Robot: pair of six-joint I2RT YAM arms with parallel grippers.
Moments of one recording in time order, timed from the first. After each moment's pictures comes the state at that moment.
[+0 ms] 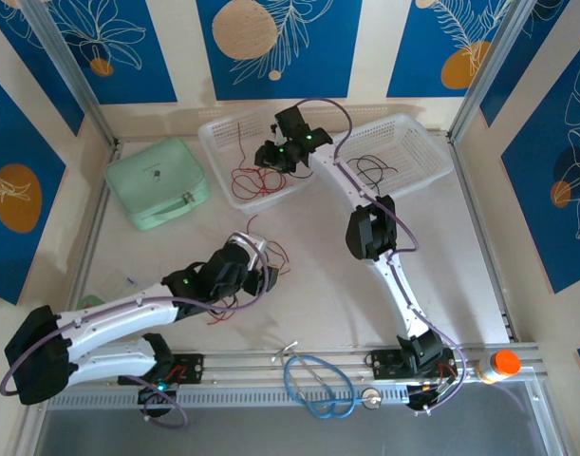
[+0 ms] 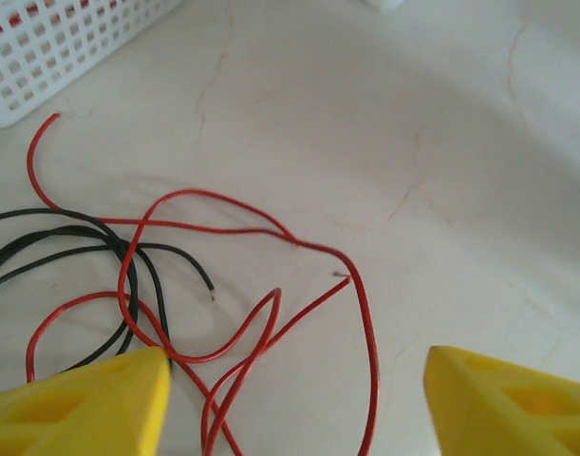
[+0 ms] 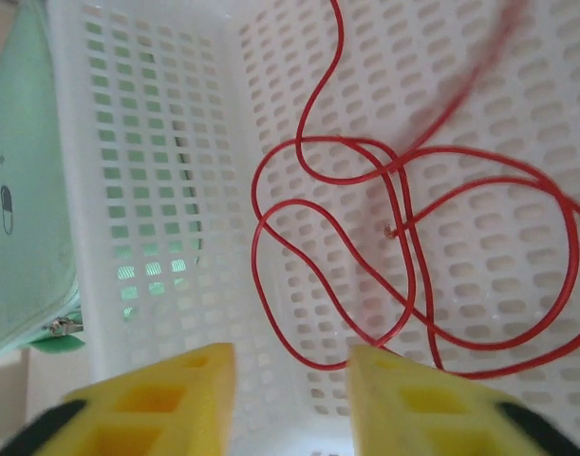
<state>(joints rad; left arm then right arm) -0.95 1.07 0.62 -0.21 -0.20 -0.37 0.51 2.58 2.62 -0.90 -0.34 0.60</state>
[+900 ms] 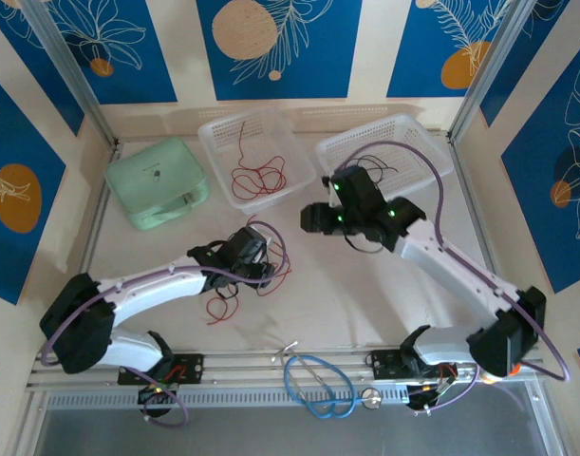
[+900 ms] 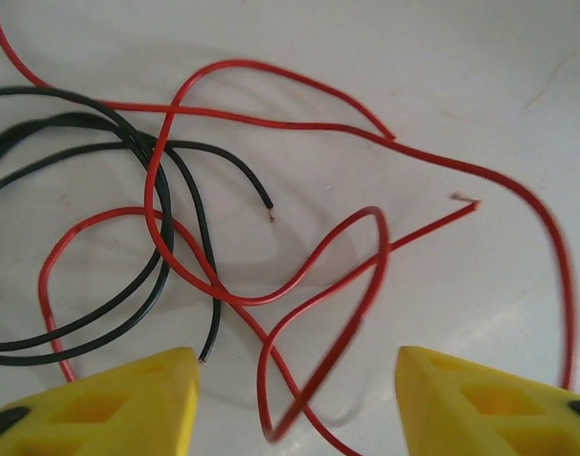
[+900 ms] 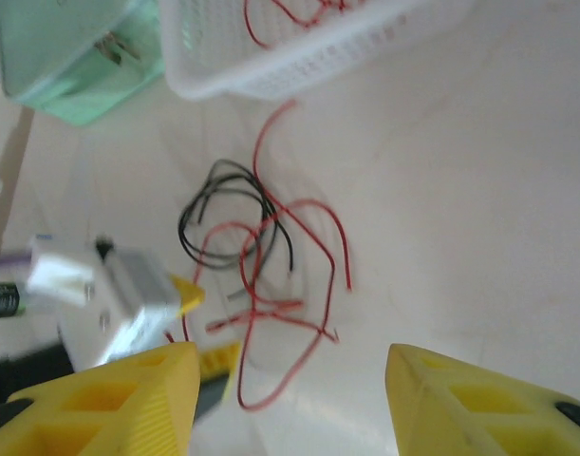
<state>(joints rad) -0.84 1.38 0.80 -0.44 -0.11 -0.33 0.67 1.25 1.20 -0.77 -0.10 0.60</state>
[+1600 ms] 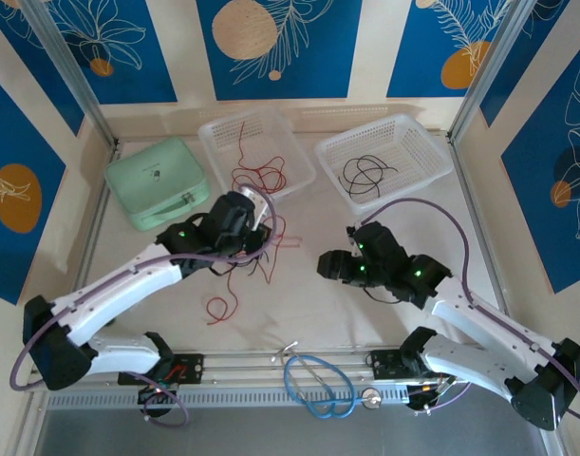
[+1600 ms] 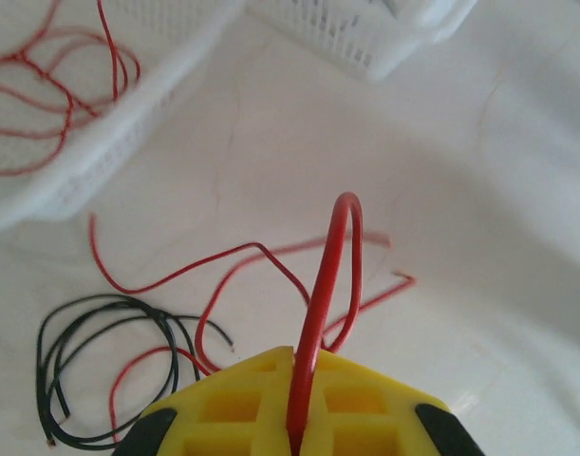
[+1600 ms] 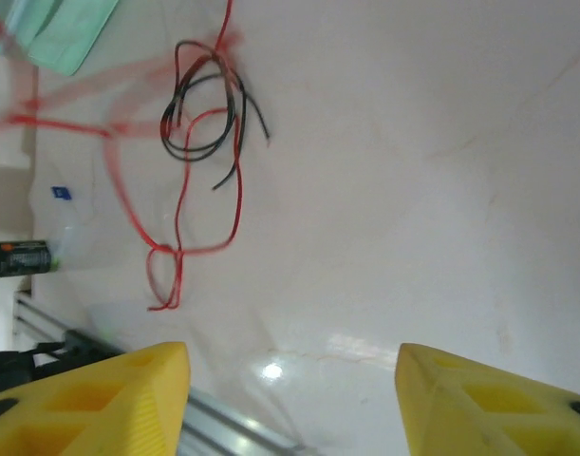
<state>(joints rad) -0.83 1.23 1.15 -0.64 -0.09 -0.29 0.76 0.89 0.73 -0.63 -0.16 0.89</state>
